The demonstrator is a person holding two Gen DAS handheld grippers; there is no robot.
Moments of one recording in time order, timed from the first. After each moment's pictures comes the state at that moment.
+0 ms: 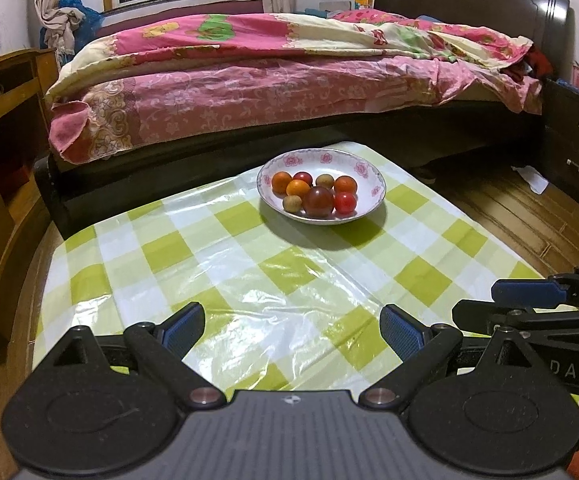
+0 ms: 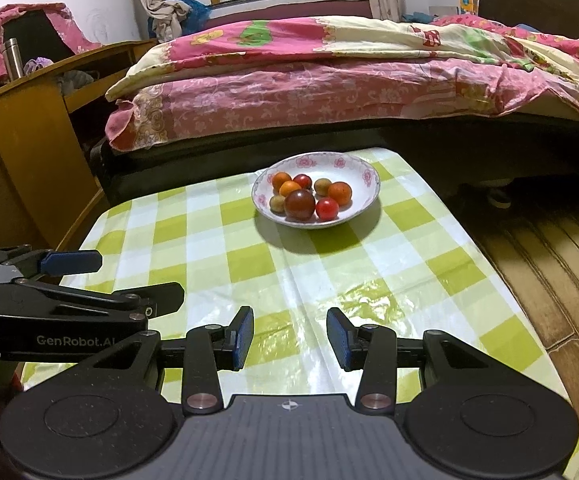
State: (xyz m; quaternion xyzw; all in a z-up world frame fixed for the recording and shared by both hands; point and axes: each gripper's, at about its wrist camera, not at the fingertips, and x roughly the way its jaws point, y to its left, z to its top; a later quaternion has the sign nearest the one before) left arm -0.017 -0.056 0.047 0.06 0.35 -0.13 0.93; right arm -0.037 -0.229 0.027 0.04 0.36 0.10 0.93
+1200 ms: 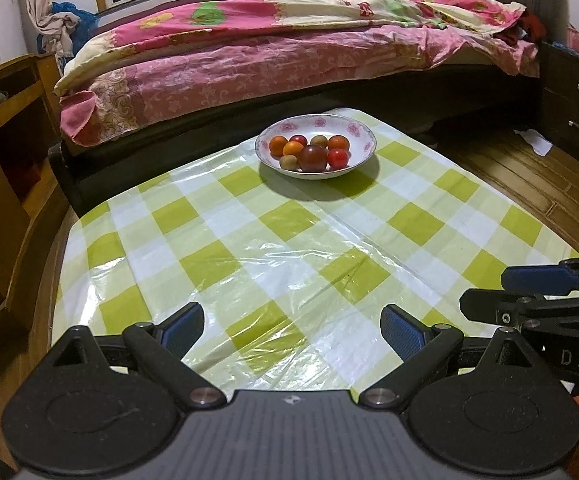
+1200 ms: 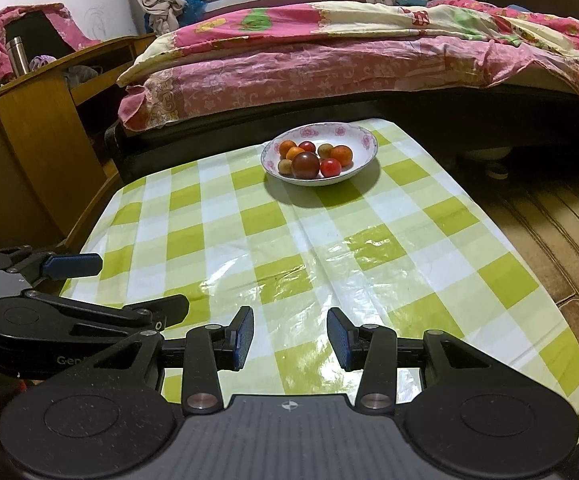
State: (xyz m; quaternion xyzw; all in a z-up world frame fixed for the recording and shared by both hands) left arm -0.062 -0.063 0.036 0.10 0.37 -0.11 0.92; right arm -0.087 -0.227 0.017 0.06 0.37 0.09 0.92
